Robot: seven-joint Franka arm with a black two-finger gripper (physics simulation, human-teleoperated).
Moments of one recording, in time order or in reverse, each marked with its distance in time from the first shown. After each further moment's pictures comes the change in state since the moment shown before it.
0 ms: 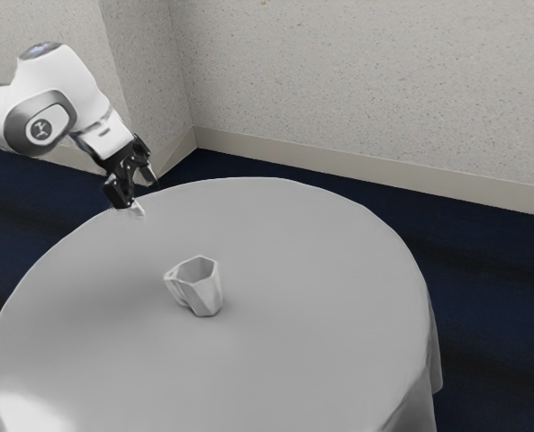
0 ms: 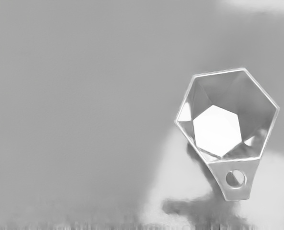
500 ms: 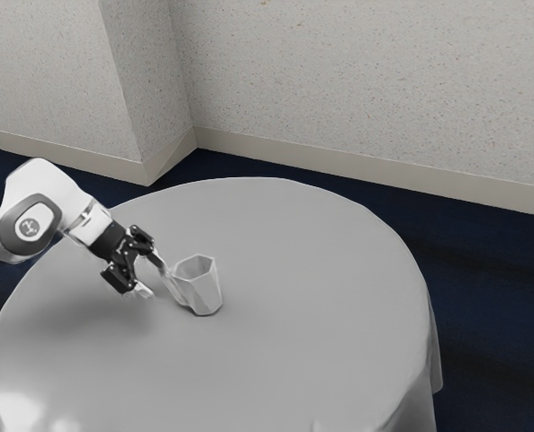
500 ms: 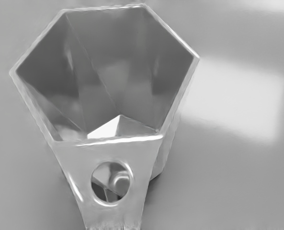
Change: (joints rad) arm 0.063 -0.453 0.203 -0.253 0.049 0.229 0.117
